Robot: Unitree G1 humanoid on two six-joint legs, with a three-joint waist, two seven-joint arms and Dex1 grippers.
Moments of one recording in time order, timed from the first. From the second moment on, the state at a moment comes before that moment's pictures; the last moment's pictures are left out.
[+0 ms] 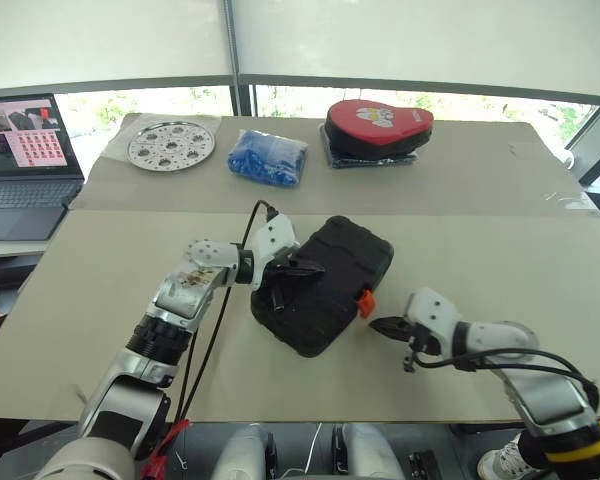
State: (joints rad) left arm -0.65 0.42 -0.28 0.15 -0.19 0.39 -1.09; right arm -0.02 -0.75 0.08 -0.32 0.19 0.36 0.88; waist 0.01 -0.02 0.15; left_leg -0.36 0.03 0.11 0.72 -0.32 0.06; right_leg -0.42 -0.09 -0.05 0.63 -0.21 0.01
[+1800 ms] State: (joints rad) left arm -0.65 0.44 -0.29 0.14 -0.15 0.39 -1.08; right arm -0.22 -0.65 0.15 -0.28 0.18 0.42 0.90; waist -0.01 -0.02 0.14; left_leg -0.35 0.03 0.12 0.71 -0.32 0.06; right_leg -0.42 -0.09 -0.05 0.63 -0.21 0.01
